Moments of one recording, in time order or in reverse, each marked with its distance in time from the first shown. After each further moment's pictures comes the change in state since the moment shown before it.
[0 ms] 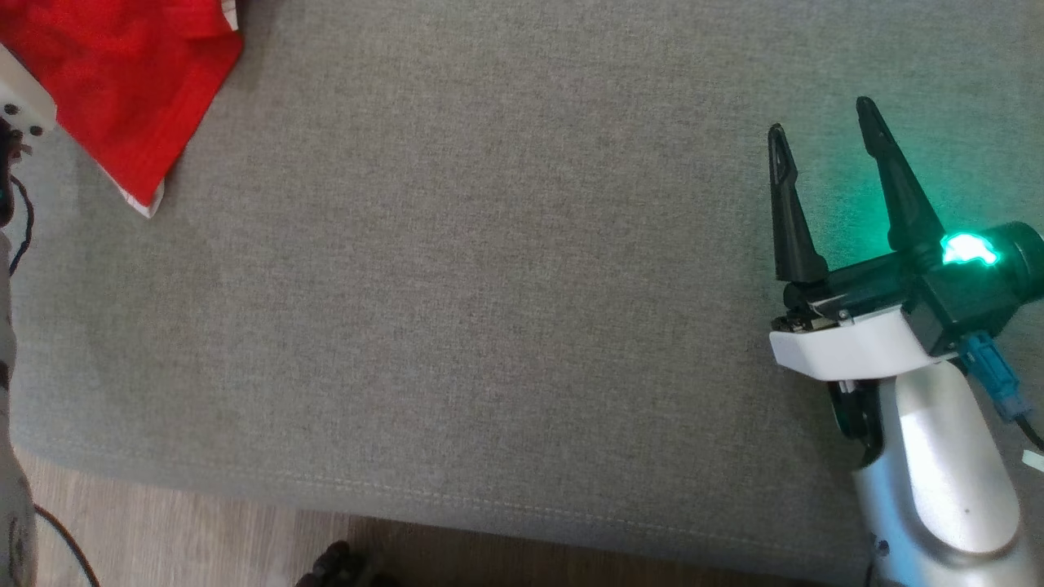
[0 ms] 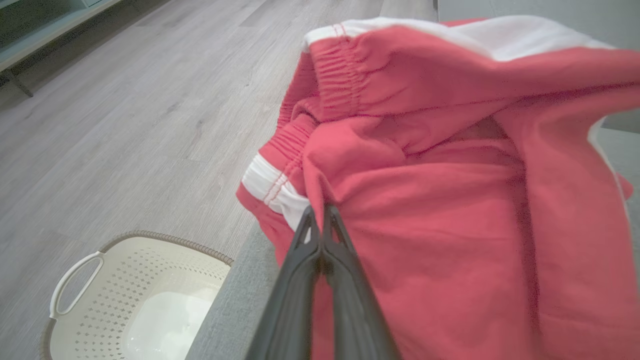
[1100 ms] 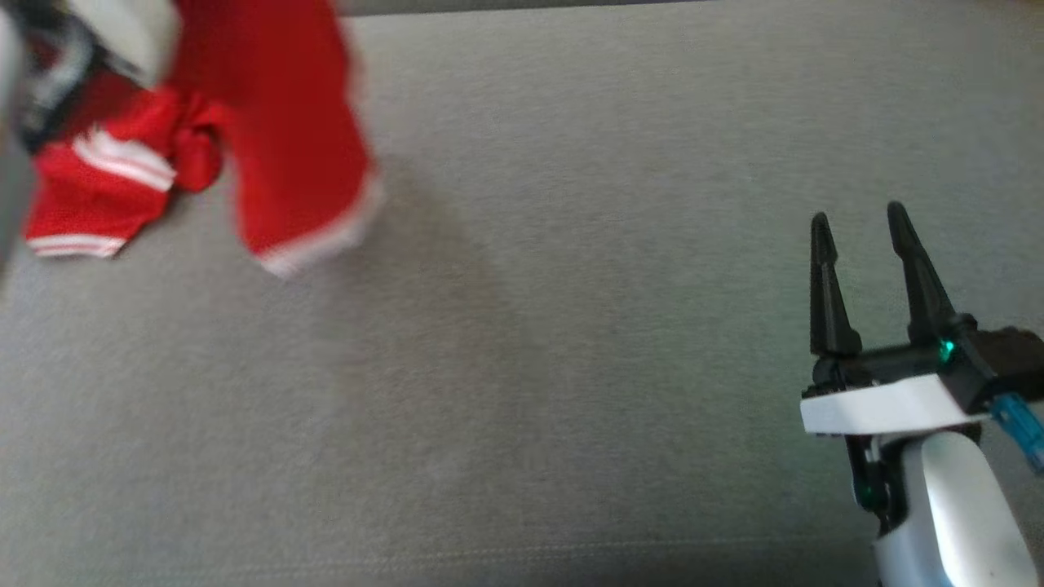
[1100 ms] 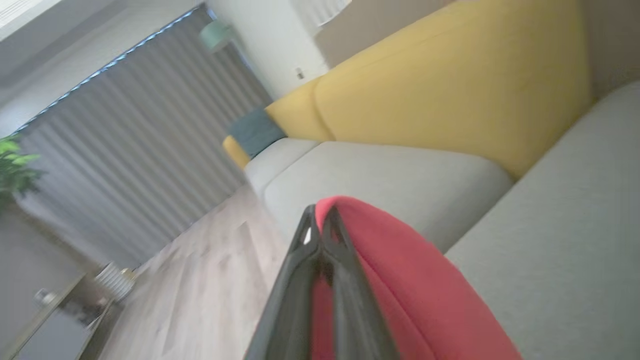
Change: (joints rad) left arm -0.139 0.182 -0.739 -0.458 -0.069 0.000 -0.030; right arm 0.138 0.002 -0.072 0.064 0.150 0.000 -0.003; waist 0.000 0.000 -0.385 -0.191
